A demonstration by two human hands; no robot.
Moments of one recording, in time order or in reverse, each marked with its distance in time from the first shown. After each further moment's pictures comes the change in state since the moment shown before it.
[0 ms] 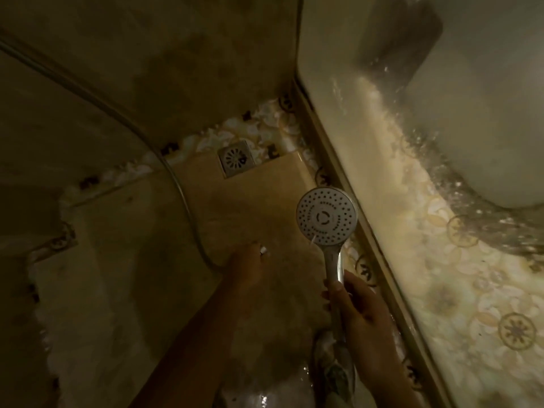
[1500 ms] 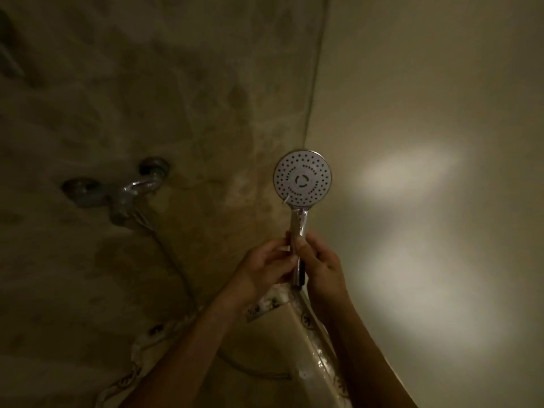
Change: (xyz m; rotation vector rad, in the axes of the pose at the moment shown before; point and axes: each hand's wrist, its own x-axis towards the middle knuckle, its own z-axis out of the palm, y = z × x) left_hand -0.509 0.128 -0.473 -0.888 -0.030 0.831; right_hand -0.334 -0.486 0.036 0.308 -0.154 -0.650
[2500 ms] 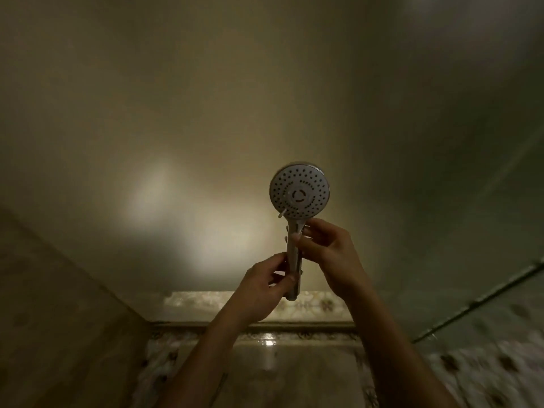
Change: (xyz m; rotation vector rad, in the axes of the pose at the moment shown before) left_hand -0.263 0.080 0.276 0.551 -1.059 0.297; right_hand -0.426 -0.157 -0.158 -0.008 0.923 -0.302
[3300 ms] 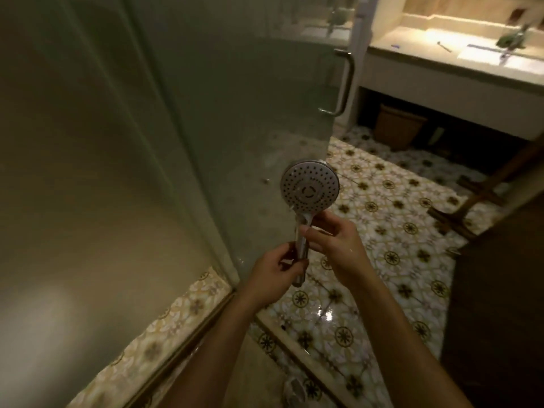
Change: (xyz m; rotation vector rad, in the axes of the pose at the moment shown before) left_hand 0.057 0.112 0.508 0.052 -0.799 0.185; right_hand -0.268 -0.003 -0.446 0.044 0.922 0.019
